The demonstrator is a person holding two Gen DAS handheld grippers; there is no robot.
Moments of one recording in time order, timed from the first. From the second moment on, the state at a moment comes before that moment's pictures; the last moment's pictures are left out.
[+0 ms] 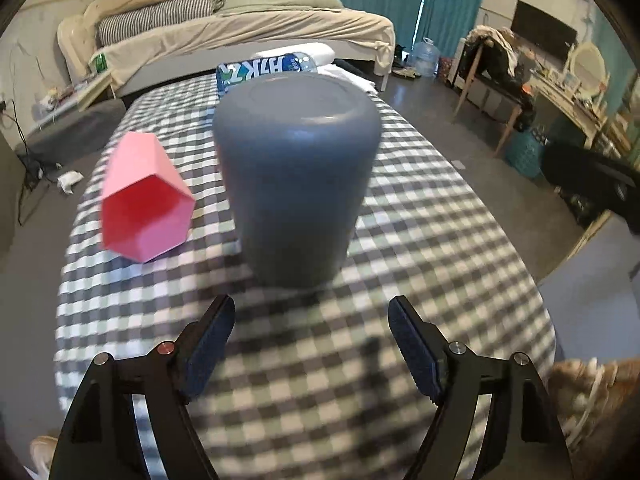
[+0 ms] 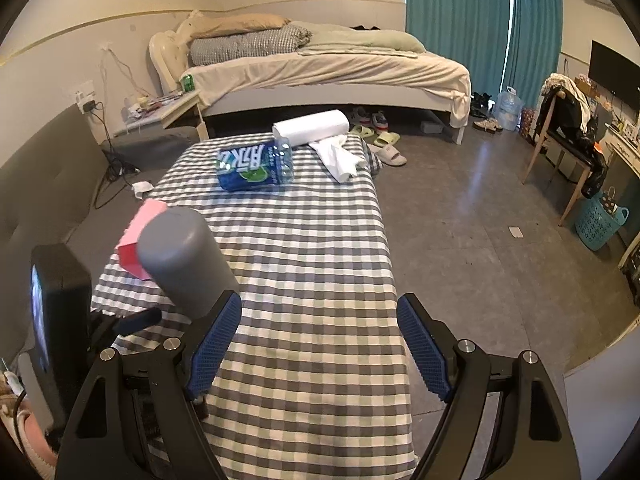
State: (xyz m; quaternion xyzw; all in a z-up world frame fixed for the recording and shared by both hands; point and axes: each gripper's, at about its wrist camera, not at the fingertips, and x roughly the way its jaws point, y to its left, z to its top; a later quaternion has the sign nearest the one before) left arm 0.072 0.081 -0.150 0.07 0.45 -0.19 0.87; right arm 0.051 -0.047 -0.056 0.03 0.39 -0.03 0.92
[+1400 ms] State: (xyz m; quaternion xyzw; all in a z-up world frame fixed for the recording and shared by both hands) left arm -0.005 0.166 -0.048 0.00 0.25 -0.06 0.97; right arm -0.014 -0.013 -0.026 0.01 0.29 -0.02 0.96
